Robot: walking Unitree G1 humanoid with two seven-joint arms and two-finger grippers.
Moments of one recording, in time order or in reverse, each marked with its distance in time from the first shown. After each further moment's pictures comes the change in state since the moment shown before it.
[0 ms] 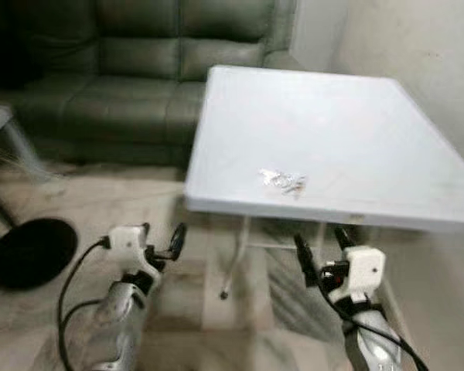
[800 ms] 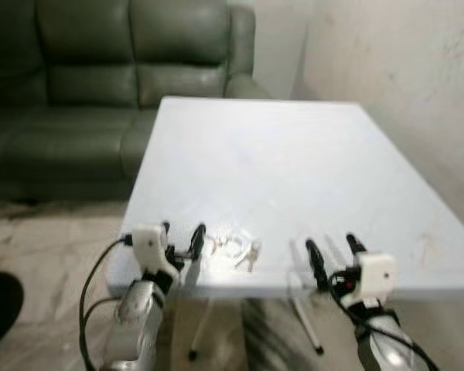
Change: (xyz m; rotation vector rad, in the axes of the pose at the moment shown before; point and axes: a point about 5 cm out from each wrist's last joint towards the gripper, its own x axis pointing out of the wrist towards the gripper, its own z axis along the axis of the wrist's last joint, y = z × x) left arm 0.003 -0.020 -0.005 0.023 0.015 -0.036; right arm 0.001 -0.006 -0.002 0.006 0.019 -0.003
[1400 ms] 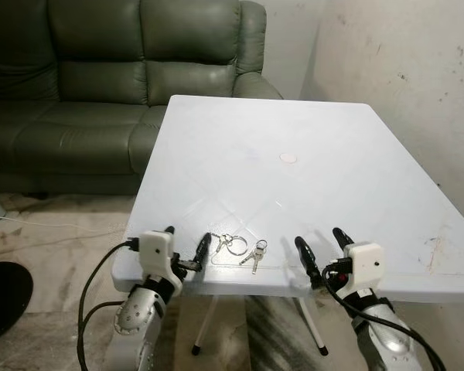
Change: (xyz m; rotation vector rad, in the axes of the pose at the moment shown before) left arm -0.015 -0.017 -0.010 0.080 0.048 -0.103; right arm 0.012 -0.007 0.006 -0.037 0.060 0.147
